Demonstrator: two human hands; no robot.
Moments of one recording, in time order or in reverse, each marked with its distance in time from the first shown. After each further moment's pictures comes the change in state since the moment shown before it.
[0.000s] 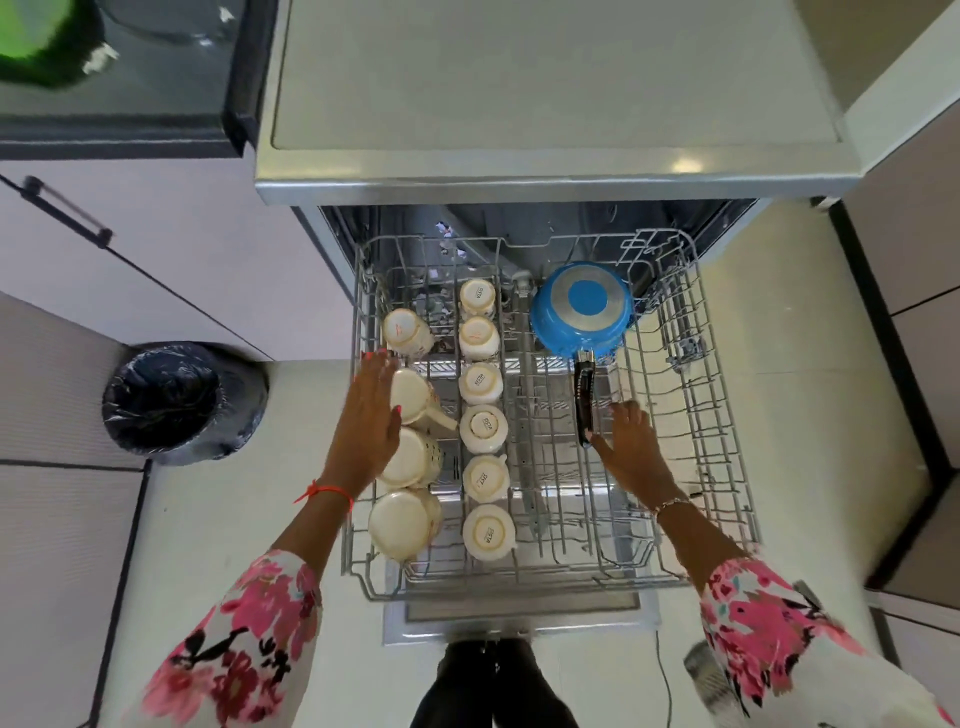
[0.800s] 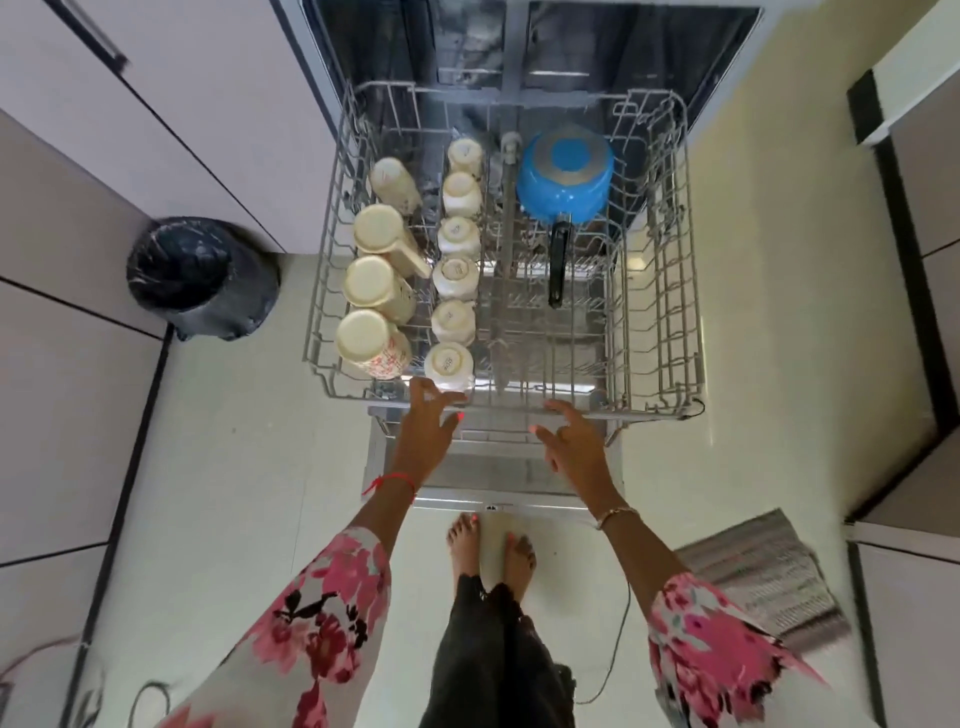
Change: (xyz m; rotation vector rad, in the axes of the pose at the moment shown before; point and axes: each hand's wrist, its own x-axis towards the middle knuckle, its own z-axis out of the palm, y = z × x) left_hand -0.196 0.135 0.124 -0.321 -0.081 -0.375; right_hand -0.187 0.044 0.076 0.767 -0.112 0.087
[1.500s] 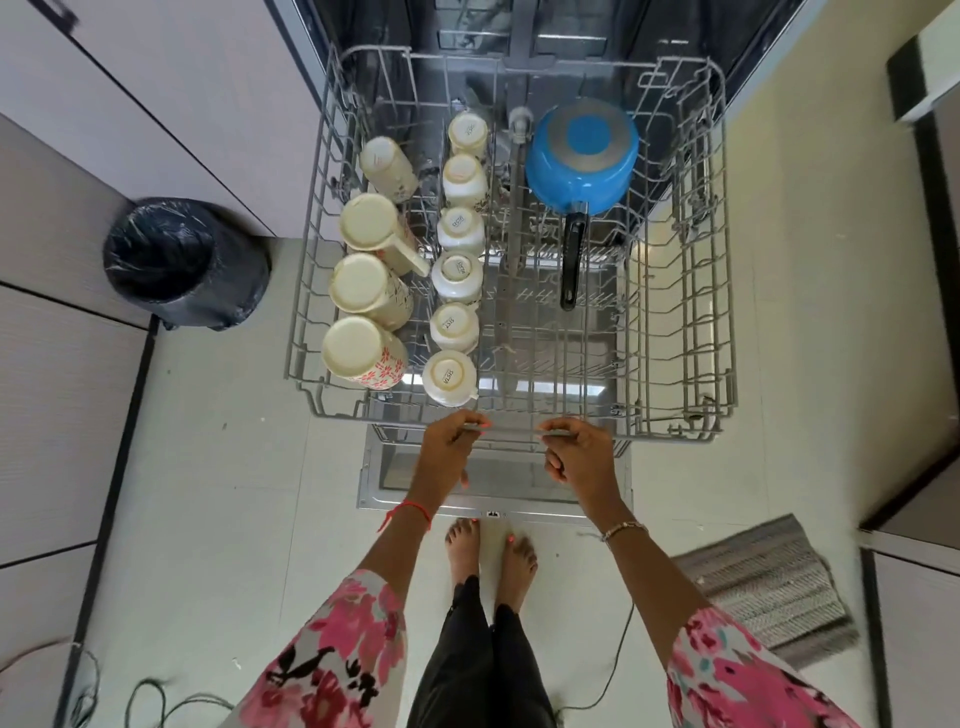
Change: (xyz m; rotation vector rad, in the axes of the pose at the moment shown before) left_hand 0.017 0.000 0.032 -0.559 -0.065 -0.195; right_hand 0.038 0.006 0.013 0.414 -0.016 0.149
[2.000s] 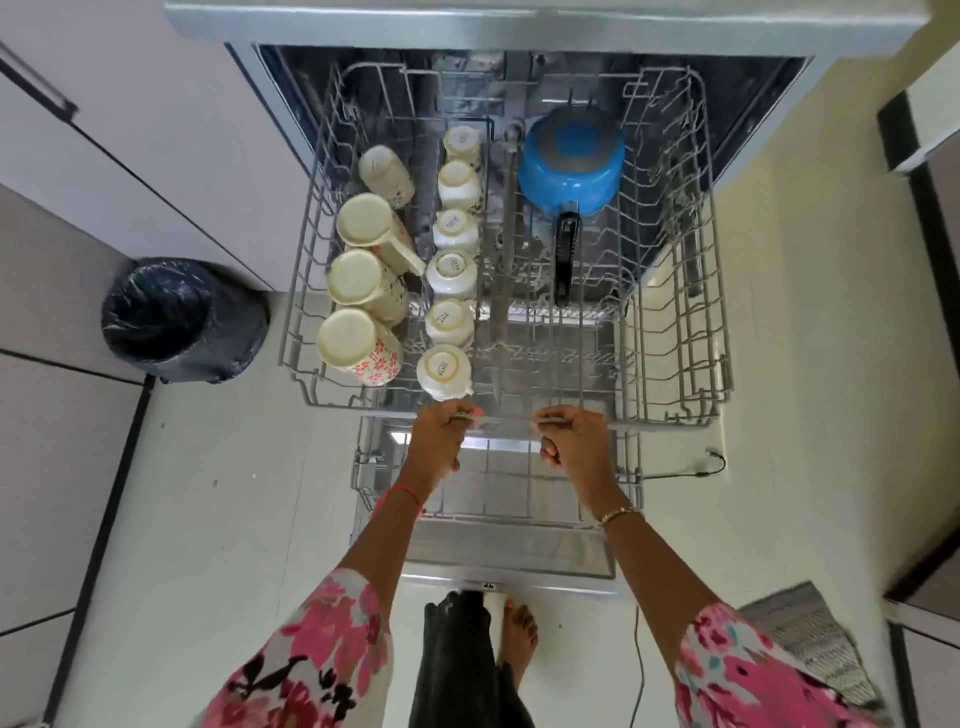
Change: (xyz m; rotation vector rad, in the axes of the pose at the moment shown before) left_hand 0.104 0.059 -0.001 -0.065 0.040 -0.151; right_hand 0.091 -0.075 0.008 0.046 0.008 0.015
